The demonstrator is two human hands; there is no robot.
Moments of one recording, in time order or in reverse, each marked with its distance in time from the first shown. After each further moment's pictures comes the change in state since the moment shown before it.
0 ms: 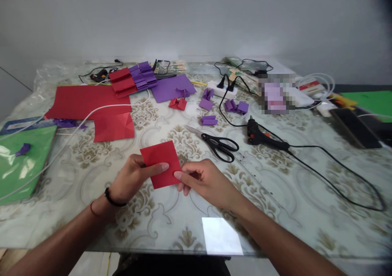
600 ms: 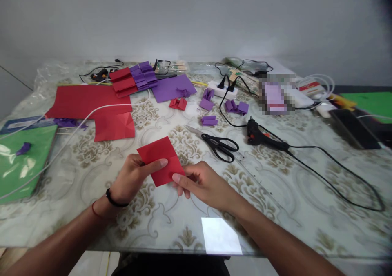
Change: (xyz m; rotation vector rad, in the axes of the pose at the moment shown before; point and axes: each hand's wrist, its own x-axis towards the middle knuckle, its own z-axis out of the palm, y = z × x) left_hand 0.000 -0.009 0.001 -0.056 0.071 0.036; right_hand 0.001 0.005 0.006 0.039 -0.056 0.012
